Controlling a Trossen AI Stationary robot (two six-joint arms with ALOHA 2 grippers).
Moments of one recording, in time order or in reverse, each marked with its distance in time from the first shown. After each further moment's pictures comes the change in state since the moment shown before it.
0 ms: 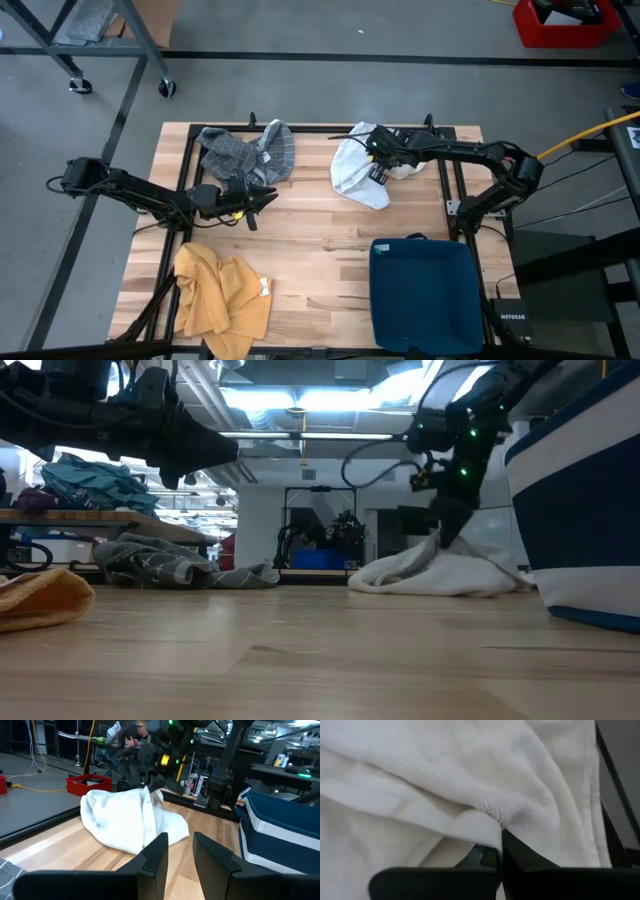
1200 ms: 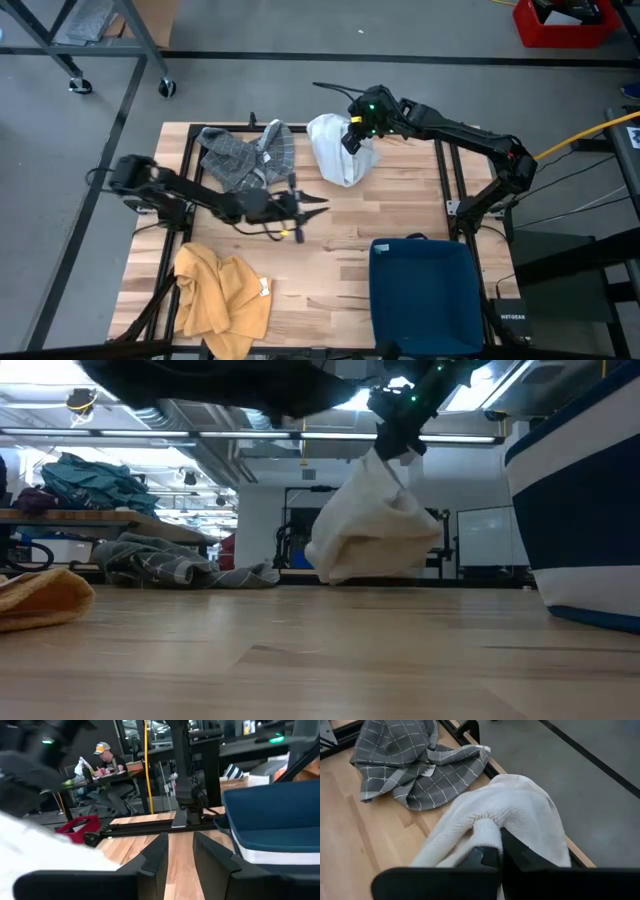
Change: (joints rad) left arm -0.053 0.568 0.605 -0.001 0.083 0.402; right arm 0.000 0.057 0.414 0.078 -0.242 0.156
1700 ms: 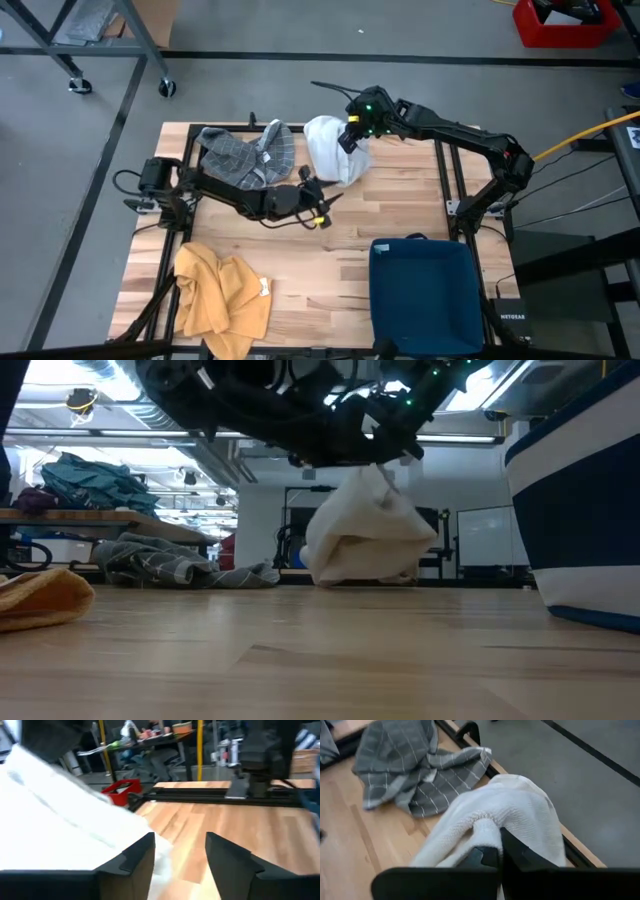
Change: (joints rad) left arm 0.089 0.177 0.154 -0.120 -0.195 -0.087; right arm 0.000 0.017 0.000 0.036 0.000 0.068
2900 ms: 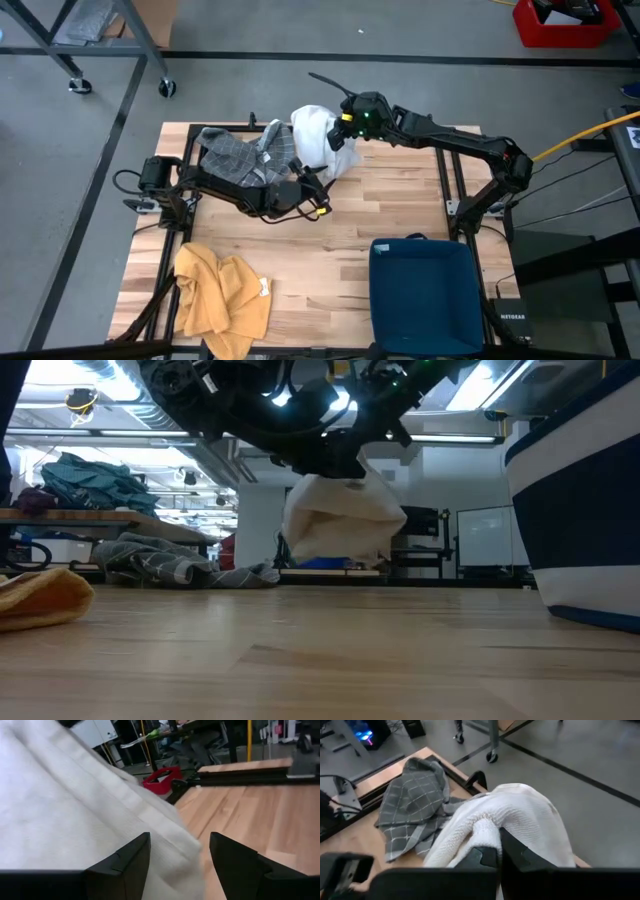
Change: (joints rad) left arm 0.009 0.000 0.000 -0.056 -0.210 0.085; right arm 0.095 0.000 -0.001 0.200 0.144 0.122
